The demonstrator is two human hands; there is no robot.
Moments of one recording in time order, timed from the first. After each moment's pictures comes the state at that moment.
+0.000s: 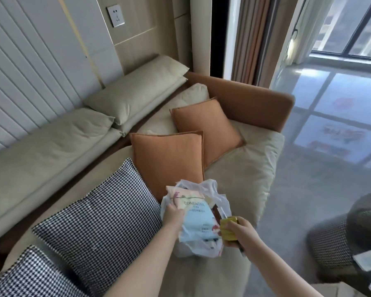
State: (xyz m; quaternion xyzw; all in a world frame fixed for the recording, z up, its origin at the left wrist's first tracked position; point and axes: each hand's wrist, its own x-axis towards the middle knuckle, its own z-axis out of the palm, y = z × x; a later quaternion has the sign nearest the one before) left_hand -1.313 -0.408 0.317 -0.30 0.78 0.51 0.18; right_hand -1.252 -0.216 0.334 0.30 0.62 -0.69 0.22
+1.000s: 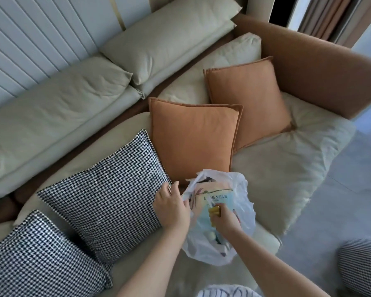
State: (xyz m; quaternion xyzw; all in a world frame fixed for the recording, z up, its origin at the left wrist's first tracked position) left_hand -1.360 -0.426 0.273 -0.25 0.96 0.10 0.06; right_hand -1.371 -0.284 0.225 0.14 0.85 -0.38 0.34
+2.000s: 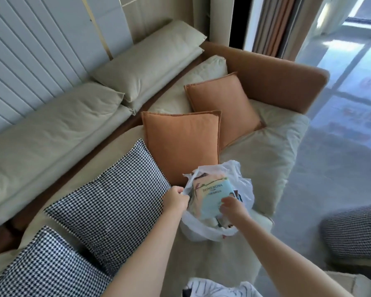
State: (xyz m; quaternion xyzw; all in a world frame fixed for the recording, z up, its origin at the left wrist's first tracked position) left_hand -1.331 -0.453 0.332 -0.28 0.84 0.42 0.19; right_hand -1.318 -0.282 0.280 0.22 0.82 -0.44 0.28
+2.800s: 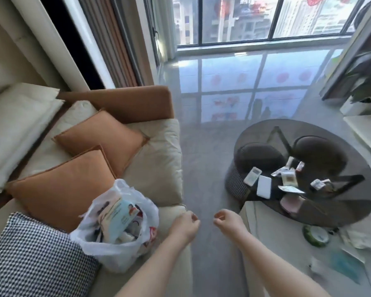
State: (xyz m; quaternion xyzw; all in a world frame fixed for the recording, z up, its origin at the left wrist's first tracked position) left_hand -1.163 -0.186 0.342 0.19 0.89 0.20 0.36; right_hand -1.074 -0.059 0.323 0.42 0.79 -0.43 0.12
